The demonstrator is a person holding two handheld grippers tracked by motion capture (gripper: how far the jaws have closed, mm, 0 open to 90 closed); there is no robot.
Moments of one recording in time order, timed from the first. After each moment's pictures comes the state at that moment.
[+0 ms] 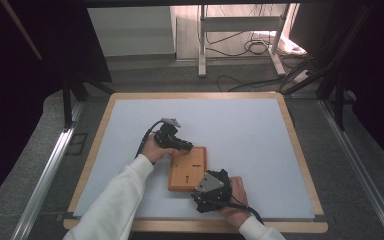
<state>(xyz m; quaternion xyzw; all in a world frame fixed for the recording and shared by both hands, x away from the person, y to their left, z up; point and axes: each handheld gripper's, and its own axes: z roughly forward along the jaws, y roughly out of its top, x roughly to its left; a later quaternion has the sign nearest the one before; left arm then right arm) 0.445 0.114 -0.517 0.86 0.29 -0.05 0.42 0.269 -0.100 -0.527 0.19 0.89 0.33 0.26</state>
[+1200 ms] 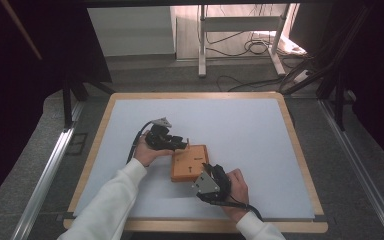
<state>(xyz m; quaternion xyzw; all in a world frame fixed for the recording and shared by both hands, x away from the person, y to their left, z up) 0.421 0.146 -0.506 0.84 0.32 0.03 0.44 0.268 -0.094 -0.505 0.13 0.86 0.32 0.37</state>
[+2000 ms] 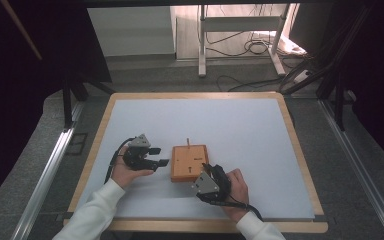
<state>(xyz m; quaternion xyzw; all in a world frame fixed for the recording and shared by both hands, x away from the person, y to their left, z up) 0.356 0.187 -0.516 0.84 0.32 0.08 0.43 0.268 -0.093 -0.504 0.13 0.86 0.32 0.37</state>
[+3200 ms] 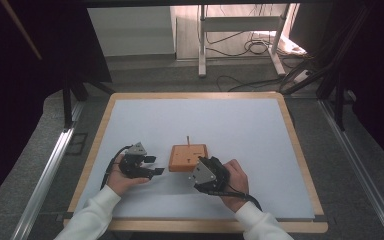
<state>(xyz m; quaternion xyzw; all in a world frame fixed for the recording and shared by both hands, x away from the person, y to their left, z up) 0.342 0.199 -0.536 0.85 0.34 0.06 0.41 0.283 -0.085 -0.474 0.10 0.87 0.31 0.37</state>
